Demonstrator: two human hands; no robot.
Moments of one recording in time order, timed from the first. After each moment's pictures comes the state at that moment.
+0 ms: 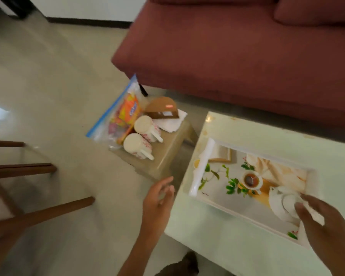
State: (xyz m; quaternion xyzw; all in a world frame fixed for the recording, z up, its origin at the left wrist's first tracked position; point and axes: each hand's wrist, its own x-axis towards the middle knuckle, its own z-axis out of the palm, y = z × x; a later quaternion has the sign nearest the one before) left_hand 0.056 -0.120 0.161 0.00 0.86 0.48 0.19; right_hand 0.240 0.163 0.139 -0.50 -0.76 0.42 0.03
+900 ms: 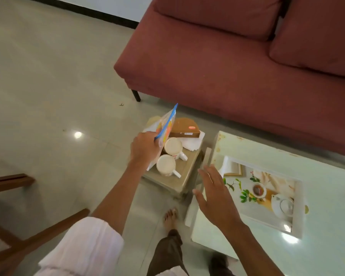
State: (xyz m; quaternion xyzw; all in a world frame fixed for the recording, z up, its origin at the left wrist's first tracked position) left_hand -0.249 -0.179 0.239 0.18 0.95 0.19 0.13; right_hand -0.022 -0.073 0.253 -0.27 -0.91 0.31 -0.09
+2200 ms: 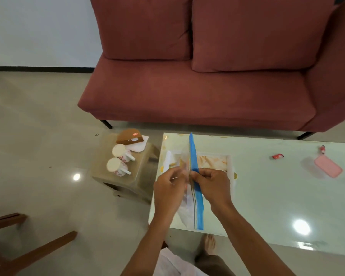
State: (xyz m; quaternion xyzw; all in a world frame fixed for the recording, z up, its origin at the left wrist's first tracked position) left_hand 0.157 -0.033 0.391 0.10 0.83 0.48 0.27; right_hand 0.225 0.063 0.362 -0.50 -0.62 0.59 0.11
